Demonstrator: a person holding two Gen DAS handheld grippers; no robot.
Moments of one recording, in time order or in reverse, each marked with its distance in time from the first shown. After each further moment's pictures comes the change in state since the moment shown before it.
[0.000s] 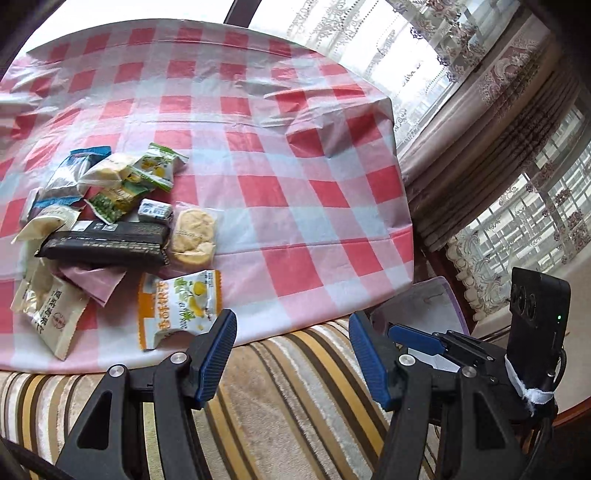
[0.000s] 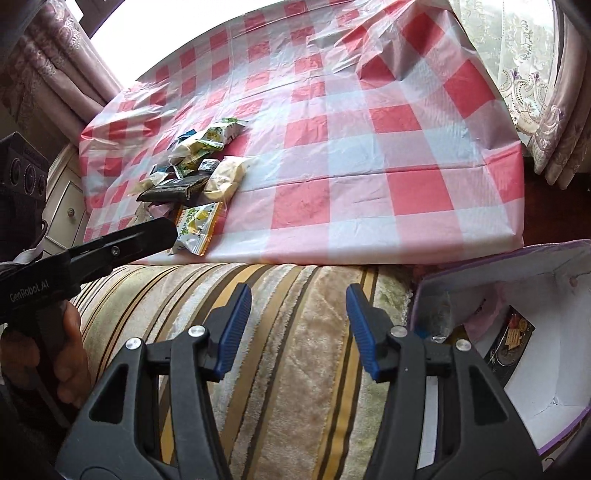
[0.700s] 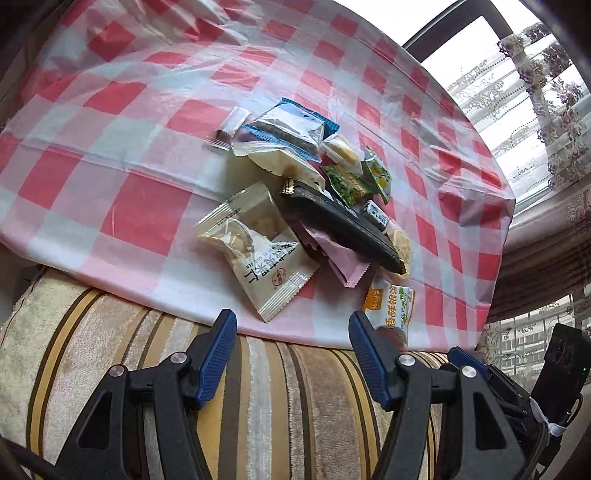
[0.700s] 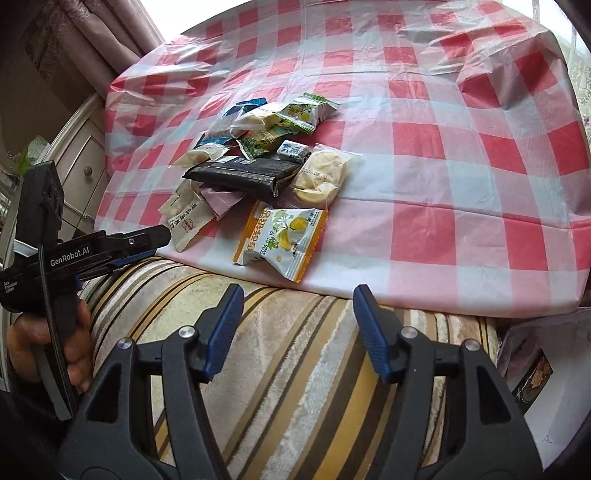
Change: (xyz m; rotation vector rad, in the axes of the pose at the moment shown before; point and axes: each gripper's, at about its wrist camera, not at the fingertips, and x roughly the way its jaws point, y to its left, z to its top) left arm -0.046 0.156 -0.027 -0.434 -0.022 0.160; right arm 0.050 0.093 0.030 -0.167 0.094 0.043
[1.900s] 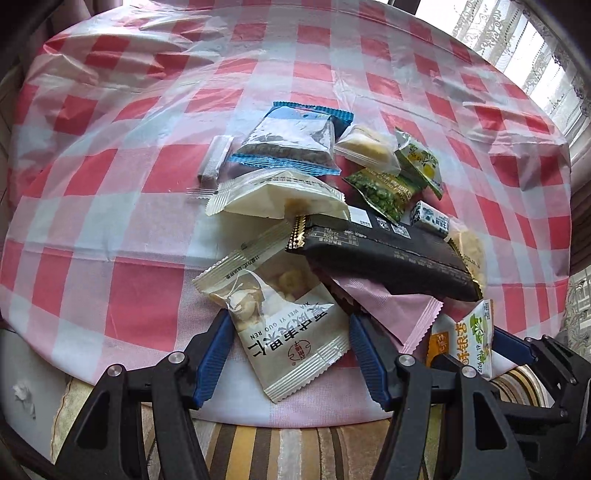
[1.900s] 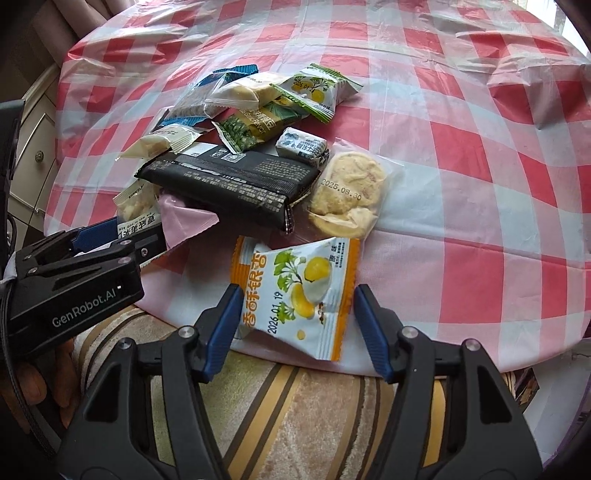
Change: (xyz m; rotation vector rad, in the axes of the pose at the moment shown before) left arm 0.050 -0.034 0.031 0.243 -0.002 0.306; right arm 0.078 0.027 0.040 -0.021 0.091 -0.170
